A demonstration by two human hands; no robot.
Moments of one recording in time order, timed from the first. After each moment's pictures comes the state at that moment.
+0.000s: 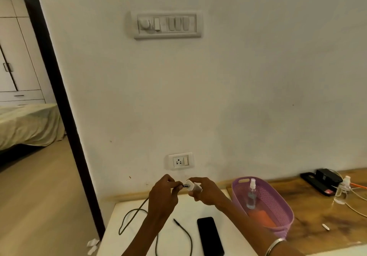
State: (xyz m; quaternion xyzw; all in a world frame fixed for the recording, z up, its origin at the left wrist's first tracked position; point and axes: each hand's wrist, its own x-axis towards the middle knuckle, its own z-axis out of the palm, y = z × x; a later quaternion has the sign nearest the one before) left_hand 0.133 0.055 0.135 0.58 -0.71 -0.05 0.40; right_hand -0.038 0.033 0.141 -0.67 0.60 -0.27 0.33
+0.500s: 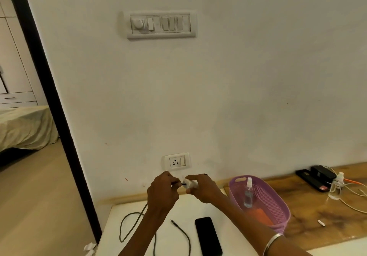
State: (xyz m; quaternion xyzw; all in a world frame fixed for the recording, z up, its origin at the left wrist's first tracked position) left_hand 0.124 0.048 0.153 0.61 -0.70 -0.02 0.36; right_hand -0.036 0.026 0.147 -0.72 0.60 -0.24 0.23
